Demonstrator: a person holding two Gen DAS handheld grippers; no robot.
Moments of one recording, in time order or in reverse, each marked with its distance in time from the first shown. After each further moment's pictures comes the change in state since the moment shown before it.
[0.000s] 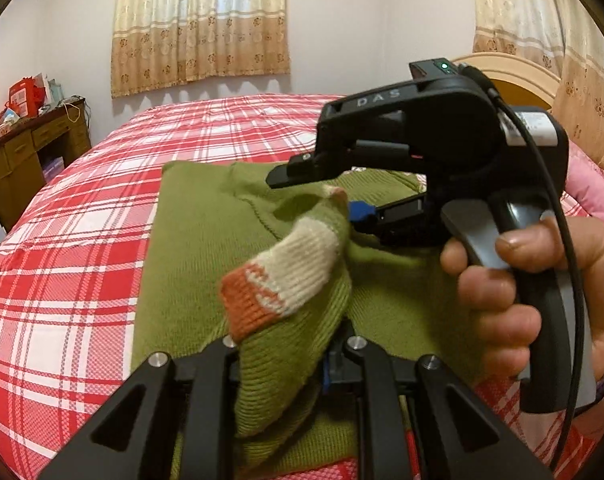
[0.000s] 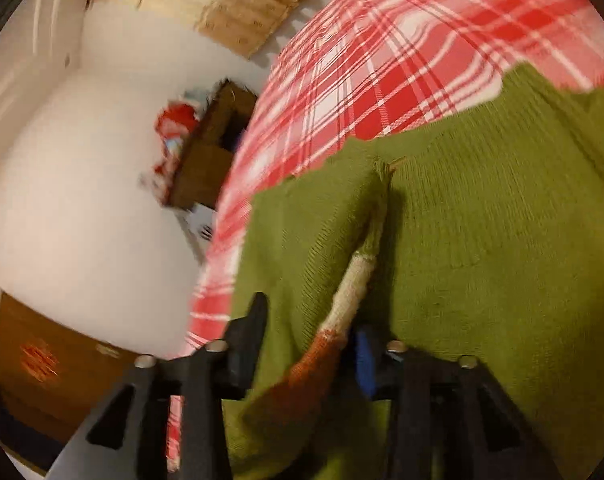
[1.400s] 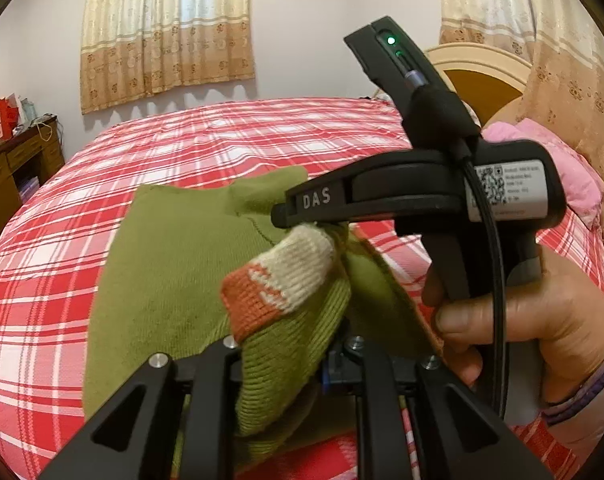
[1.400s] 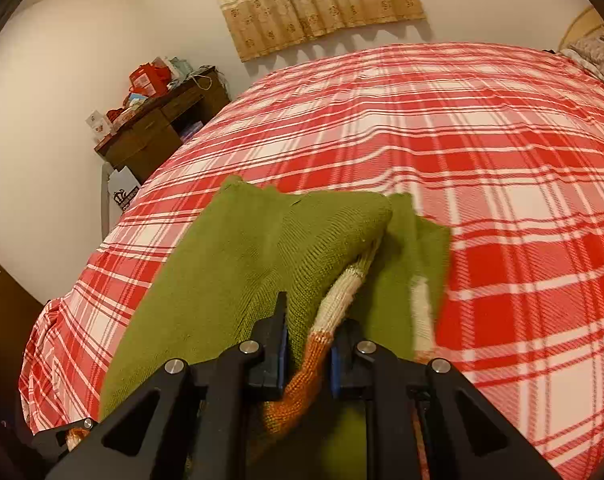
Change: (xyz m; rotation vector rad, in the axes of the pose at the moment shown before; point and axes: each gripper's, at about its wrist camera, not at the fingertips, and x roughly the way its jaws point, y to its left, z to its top) left arm 0.011 -0.071 0.026 0.059 -0.004 -0.070; right arm -0.078 0.004 -0.005 -0.418 -0.109 -0.409
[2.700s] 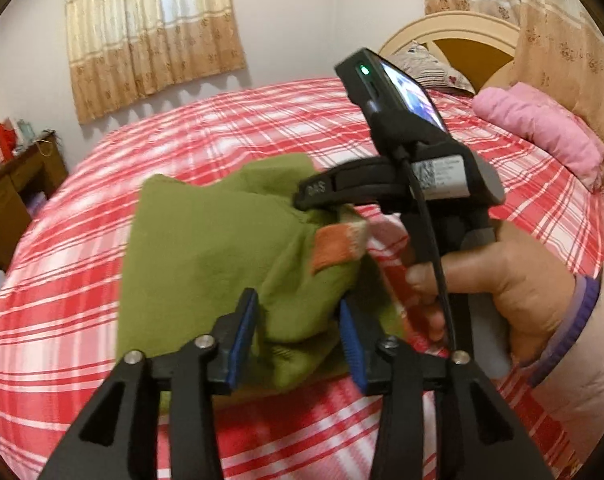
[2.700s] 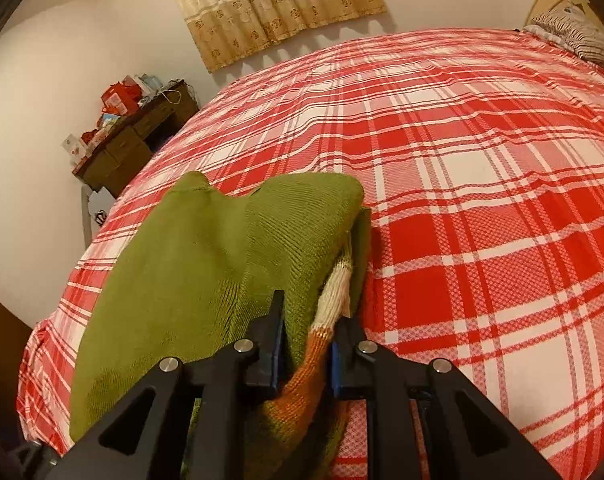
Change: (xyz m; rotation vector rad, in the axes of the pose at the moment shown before) left arm -0.030 -0.030 -0.006 0.088 0.070 0.070; right arm -0.005 -0.039 -0.014 0.080 -0.013 -0.082
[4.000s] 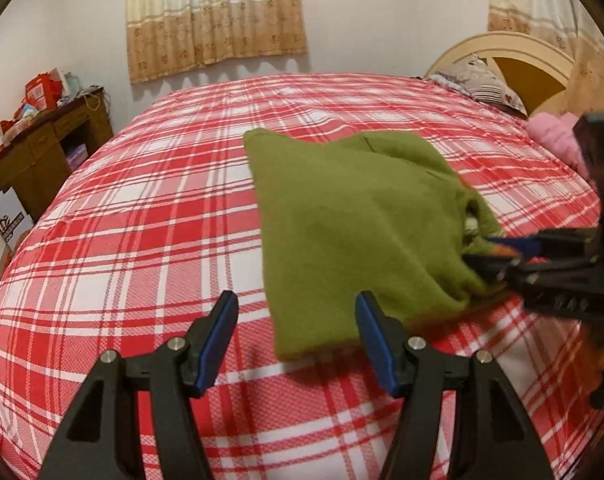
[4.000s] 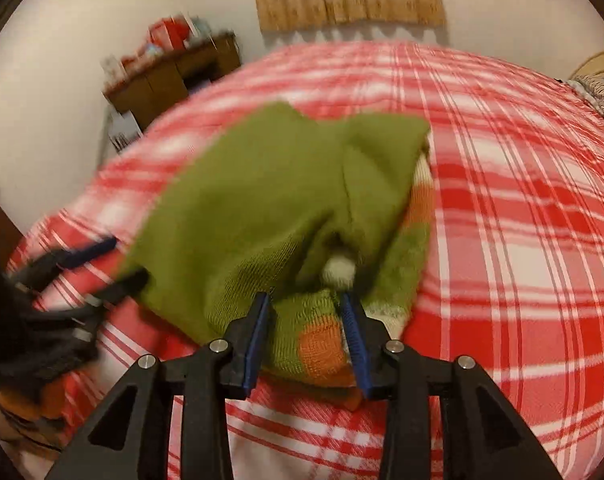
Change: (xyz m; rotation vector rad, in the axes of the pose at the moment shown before) left arm -0.014 0.091 -0.049 -0.138 0.037 0.071; right arm -0.068 0.066 -0.096 -0.253 0.078 0.001
